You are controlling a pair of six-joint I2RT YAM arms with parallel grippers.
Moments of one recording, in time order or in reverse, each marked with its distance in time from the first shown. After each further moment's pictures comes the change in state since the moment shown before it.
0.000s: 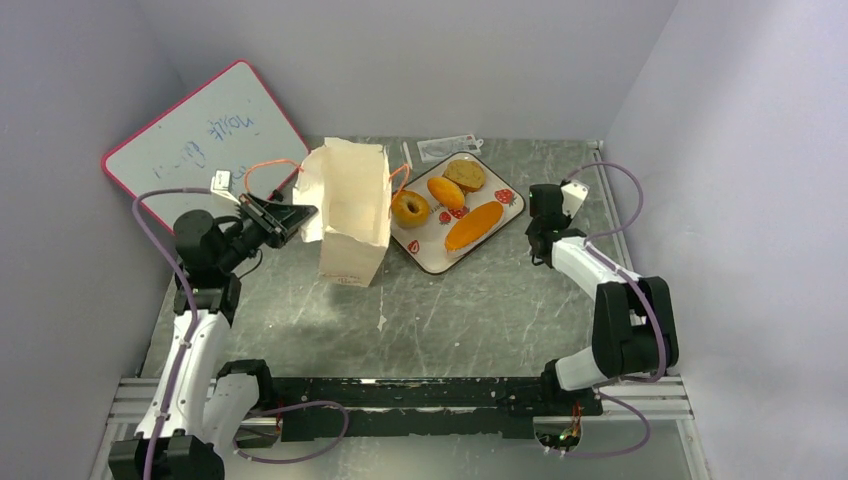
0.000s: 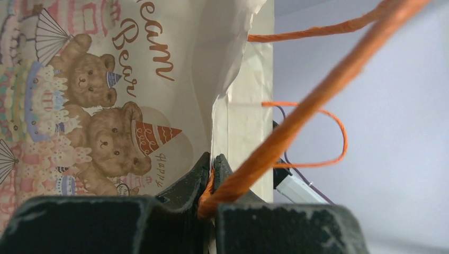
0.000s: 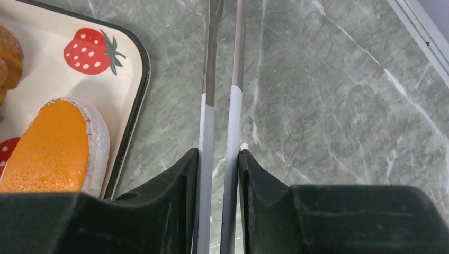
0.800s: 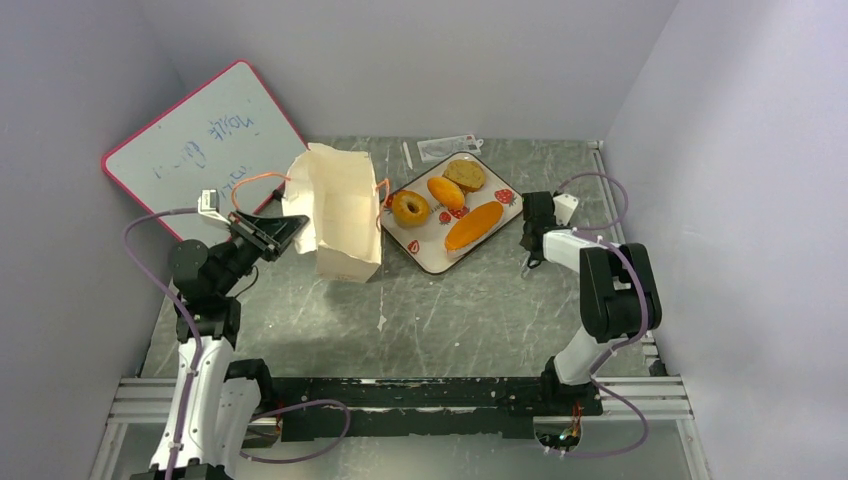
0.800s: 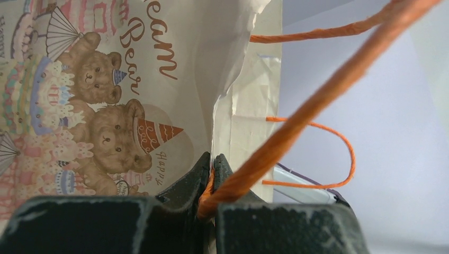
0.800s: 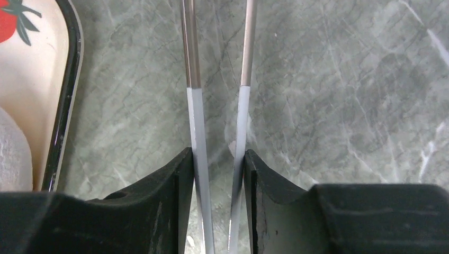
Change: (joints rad) left arm 0.058 -0.165 -0.167 0.150 -0.006 -0.073; right arm -0.023 0.194 0.010 0.024 -0.017 0.028
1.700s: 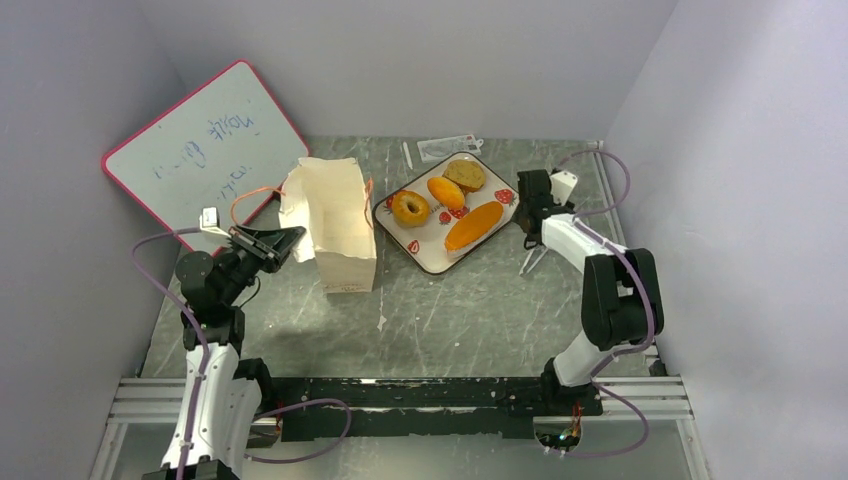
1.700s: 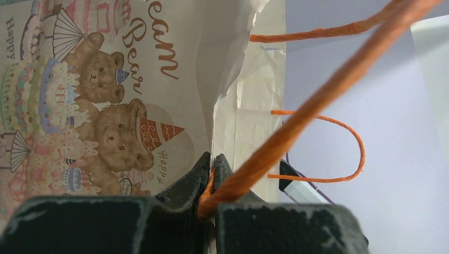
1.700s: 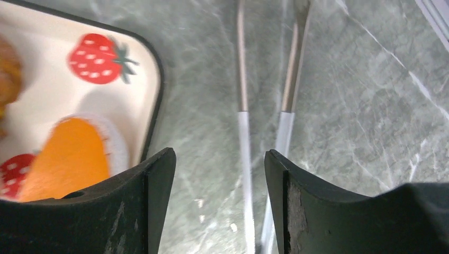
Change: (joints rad) left arm 0.051 -0.047 -0.134 0.006 -0.032 -0.043; right arm 0.040 -0.011 0.166 -0.153 0.033 0.040
